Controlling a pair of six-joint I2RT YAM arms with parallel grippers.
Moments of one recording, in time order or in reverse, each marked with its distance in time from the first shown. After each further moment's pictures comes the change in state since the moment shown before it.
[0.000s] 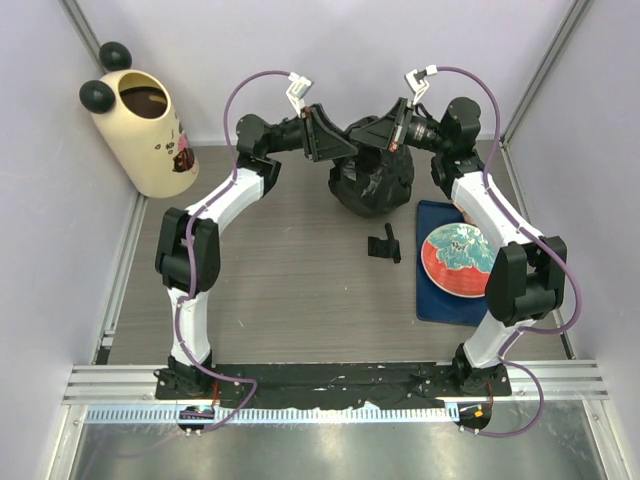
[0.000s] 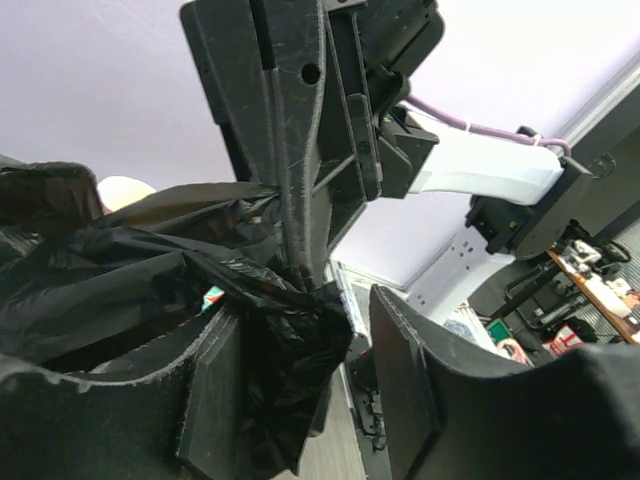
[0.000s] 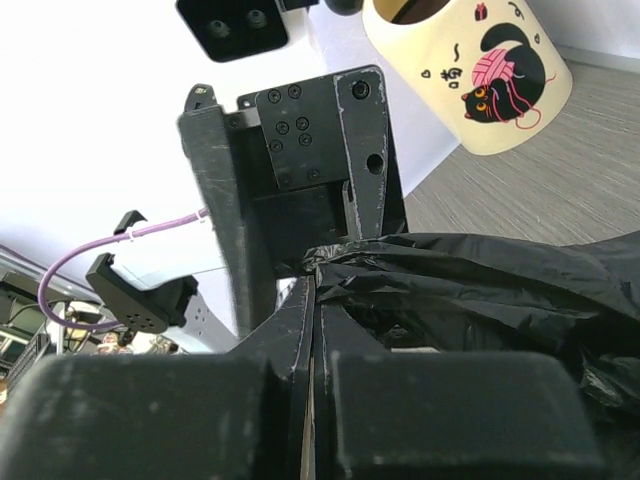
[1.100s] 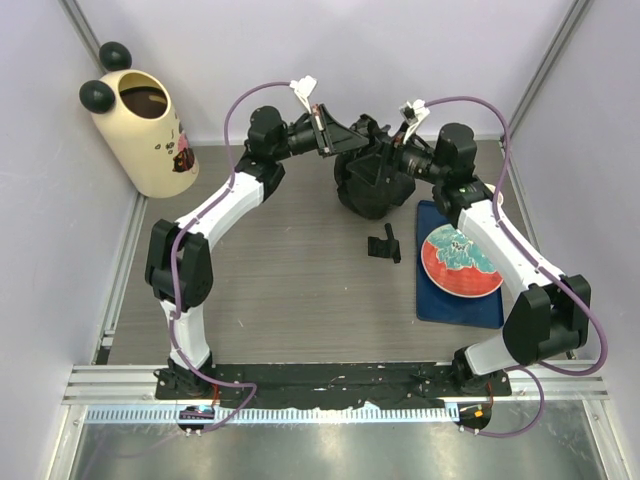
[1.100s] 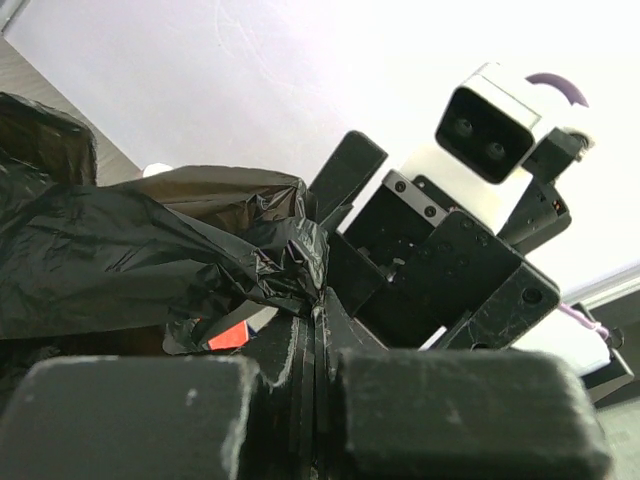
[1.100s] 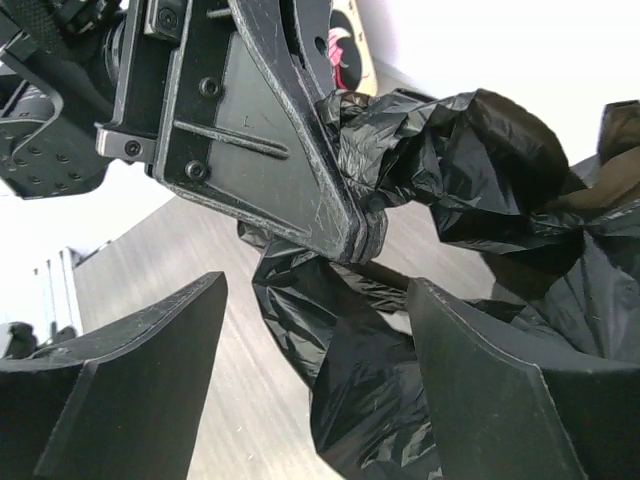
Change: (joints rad) left arm -0.064 -0.127 -0.048 -0.500 -0.320 0.120; right arm 0.080 -0.241 -0.214 -0.312 0.294 -0.680
